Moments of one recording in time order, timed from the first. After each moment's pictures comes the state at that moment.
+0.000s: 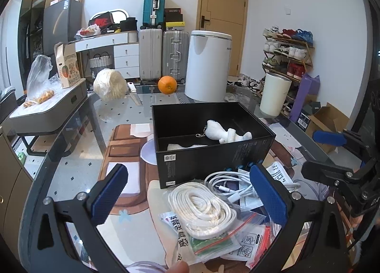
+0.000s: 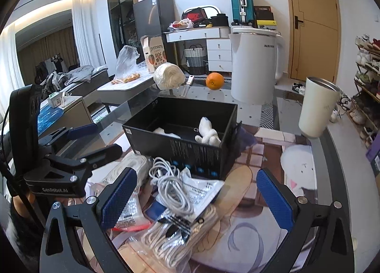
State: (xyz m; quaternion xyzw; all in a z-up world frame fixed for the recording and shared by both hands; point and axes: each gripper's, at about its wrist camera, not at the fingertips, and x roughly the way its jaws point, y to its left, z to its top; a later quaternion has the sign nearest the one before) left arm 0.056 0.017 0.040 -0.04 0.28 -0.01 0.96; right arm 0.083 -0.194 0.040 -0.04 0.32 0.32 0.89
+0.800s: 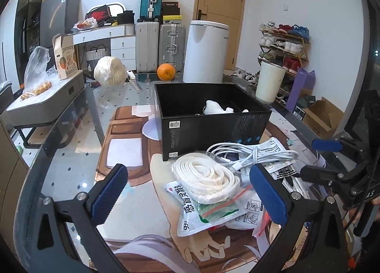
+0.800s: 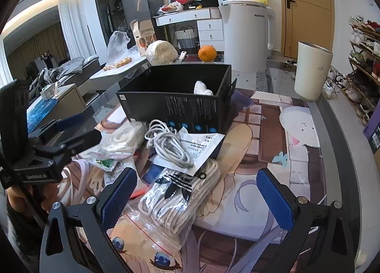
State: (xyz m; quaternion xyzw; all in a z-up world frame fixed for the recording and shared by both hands) left arm 0.029 0.021 0.019 -0.04 0.30 -0.02 0.95; right arm 0.060 -0.201 0.008 -0.04 0.38 0.29 0.88
